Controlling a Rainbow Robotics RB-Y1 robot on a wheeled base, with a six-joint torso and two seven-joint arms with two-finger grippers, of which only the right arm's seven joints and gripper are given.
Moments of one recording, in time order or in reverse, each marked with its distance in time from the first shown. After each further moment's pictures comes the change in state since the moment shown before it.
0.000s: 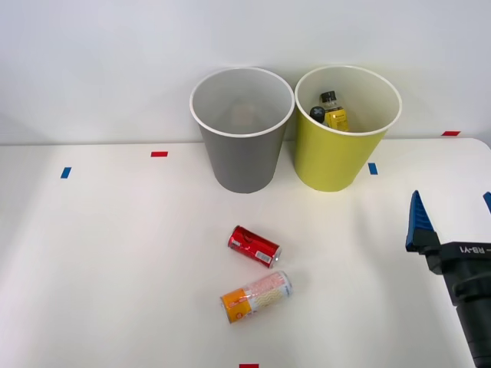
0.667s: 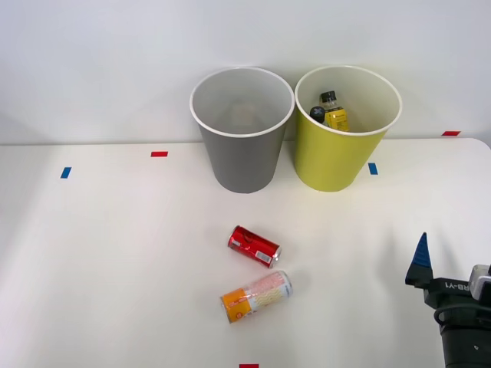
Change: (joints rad) arm 0.033 0.294 -0.106 0.180 0.431 -0.013 -0.007
